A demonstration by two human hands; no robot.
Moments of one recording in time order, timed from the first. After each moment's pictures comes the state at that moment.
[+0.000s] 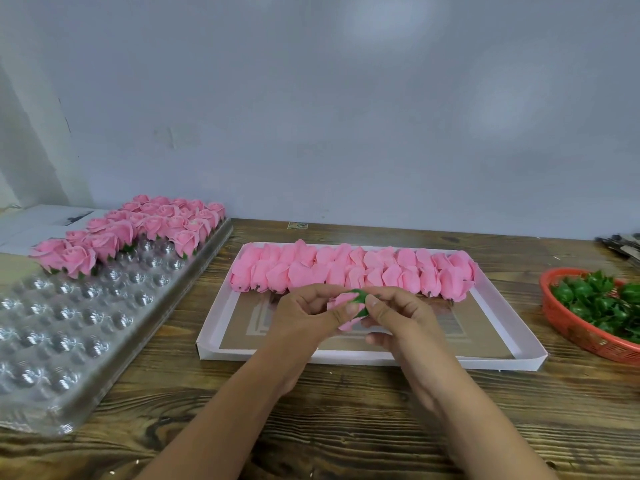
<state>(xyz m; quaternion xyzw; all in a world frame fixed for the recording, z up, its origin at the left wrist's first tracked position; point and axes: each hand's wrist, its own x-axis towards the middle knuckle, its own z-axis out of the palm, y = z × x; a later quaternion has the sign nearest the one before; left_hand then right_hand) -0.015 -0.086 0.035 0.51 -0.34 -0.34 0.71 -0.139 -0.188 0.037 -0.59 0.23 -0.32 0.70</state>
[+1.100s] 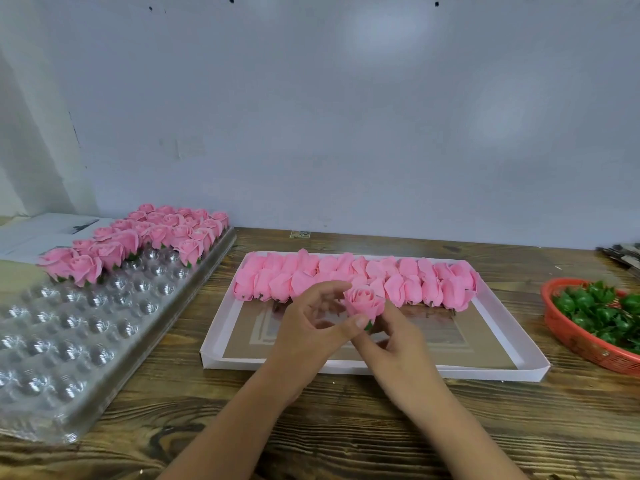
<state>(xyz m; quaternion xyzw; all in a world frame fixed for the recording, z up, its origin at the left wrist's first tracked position) -0.016 -0.084 0.033 0.59 -0.41 -0.21 0.67 -0.132 -0.181 0.022 -0.81 0.19 -0.32 0.45</state>
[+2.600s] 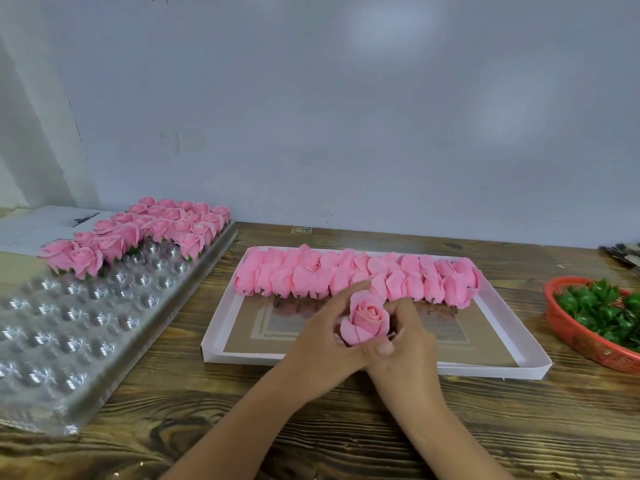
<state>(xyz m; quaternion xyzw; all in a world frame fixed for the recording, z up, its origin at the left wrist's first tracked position) -0.027 -0.085 0.030 0.58 -0.51 -0.25 0.58 -0.133 -0.171 0.015 -0.78 0.28 -0.41 0.38</state>
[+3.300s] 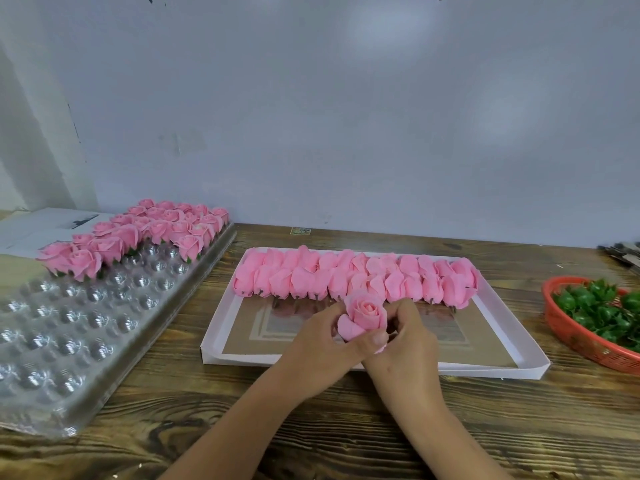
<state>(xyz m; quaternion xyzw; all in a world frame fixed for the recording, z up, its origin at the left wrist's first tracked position) -0.025 -0.087 0.026 0.61 -0.50 -0.25 0.56 -0.134 -0.169 0.017 -0.78 0.29 -0.43 0.35</state>
